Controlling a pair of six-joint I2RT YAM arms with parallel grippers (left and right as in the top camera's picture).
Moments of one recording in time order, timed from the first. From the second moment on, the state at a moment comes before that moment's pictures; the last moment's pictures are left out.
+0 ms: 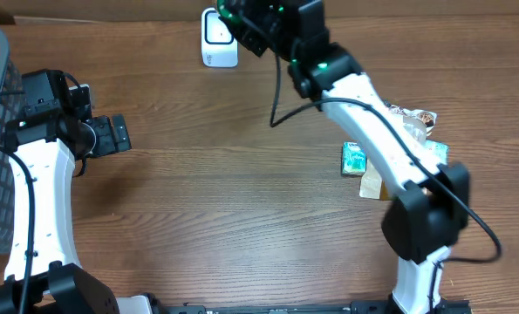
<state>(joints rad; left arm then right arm) 0.28 1.54 1.33 -0.96 0.02 0.01 0.49 2.05 1.89 -0.08 -0.16 -0.53</state>
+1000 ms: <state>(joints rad) 0.28 1.54 1.33 -0.96 0.02 0.01 0.49 2.43 1.88 0.32 0.01 -1.47</state>
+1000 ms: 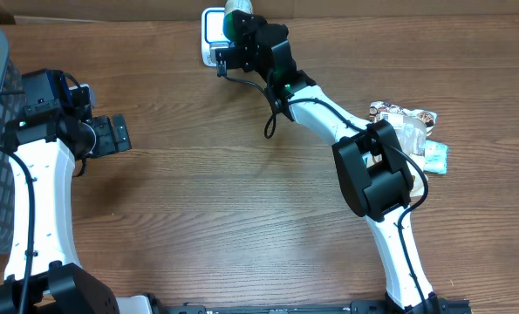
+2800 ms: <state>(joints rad) 0.28 1.54 1.33 -0.96 0.02 0.01 0.32 1.81 1.53 -0.86 -0.13 -0.13</state>
